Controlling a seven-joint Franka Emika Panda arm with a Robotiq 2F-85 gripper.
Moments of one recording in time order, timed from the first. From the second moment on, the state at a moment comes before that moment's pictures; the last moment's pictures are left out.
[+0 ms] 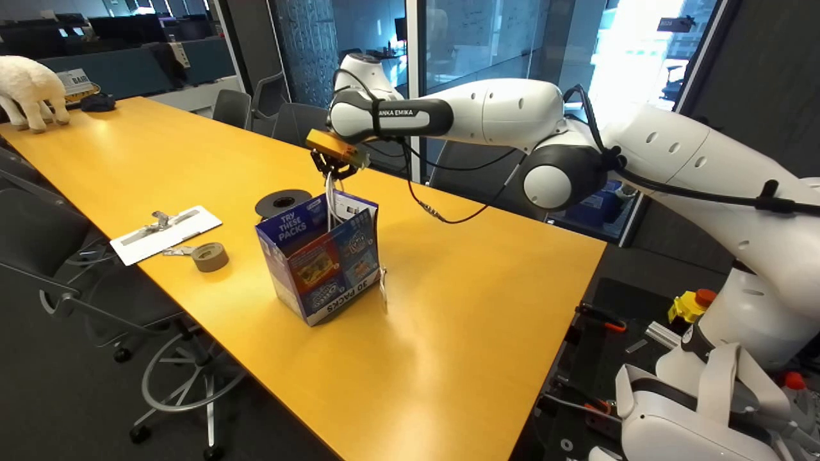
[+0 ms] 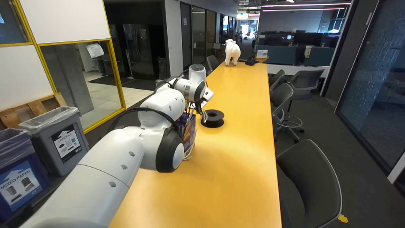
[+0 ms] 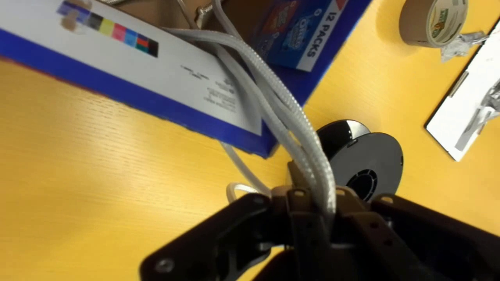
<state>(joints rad) 0.01 1.21 0.03 -0.48 0.09 2.13 1.04</state>
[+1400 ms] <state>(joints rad) 0.29 0.91 -0.19 -0.40 -0.19 2.22 1.18</state>
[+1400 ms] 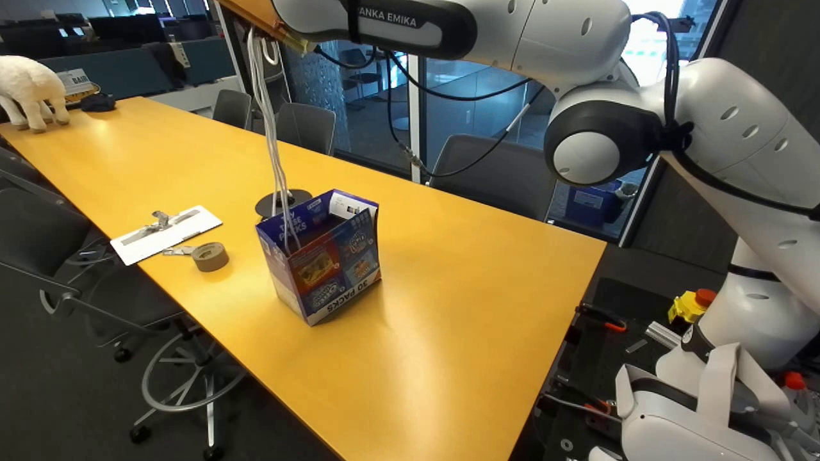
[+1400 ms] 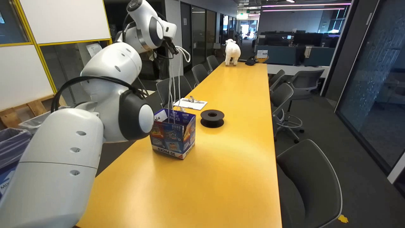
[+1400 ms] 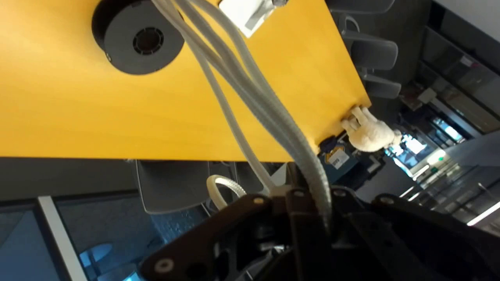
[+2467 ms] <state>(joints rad) 0.38 0.75 -0.39 -0.39 -0.50 2.15 1.45</state>
